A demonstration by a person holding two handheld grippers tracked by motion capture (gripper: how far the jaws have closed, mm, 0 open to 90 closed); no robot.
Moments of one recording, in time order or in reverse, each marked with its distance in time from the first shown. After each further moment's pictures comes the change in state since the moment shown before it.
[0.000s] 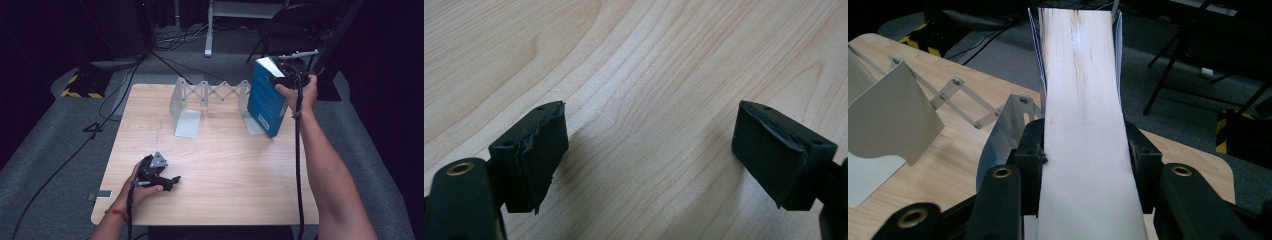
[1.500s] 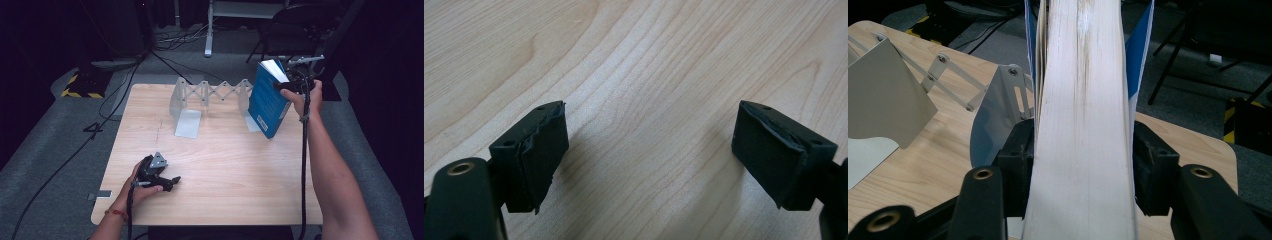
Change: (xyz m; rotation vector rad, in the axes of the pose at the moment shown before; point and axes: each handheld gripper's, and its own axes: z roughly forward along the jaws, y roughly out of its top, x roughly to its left) left arm -0.001 0.000 0.000 0.002 -0.003 0.002; right arm -0.020 -0.018 0.002 0.032 0.034 0.013
